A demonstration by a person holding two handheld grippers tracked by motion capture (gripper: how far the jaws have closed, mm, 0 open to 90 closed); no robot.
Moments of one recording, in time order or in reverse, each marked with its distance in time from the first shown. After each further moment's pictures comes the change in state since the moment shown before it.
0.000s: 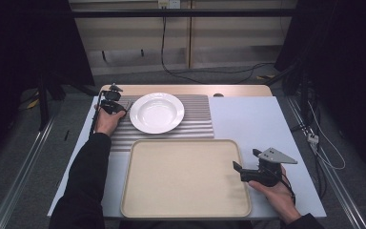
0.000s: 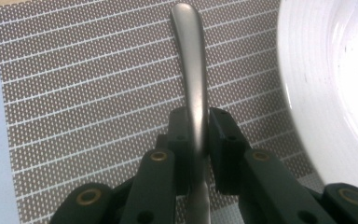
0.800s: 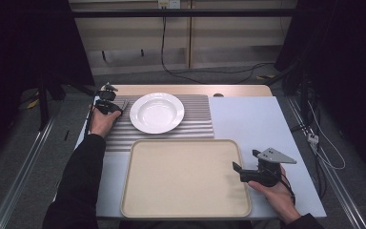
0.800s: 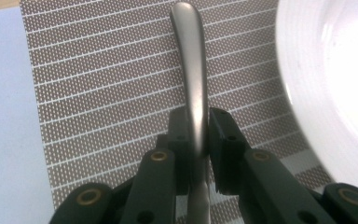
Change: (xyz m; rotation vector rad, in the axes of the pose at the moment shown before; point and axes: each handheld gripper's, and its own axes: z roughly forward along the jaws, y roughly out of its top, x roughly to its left) left arm 0.008 -0.007 -0.021 -0.017 -0.010 -0.021; right arm 0.001 0.000 0.001 0.017 0.002 0.001
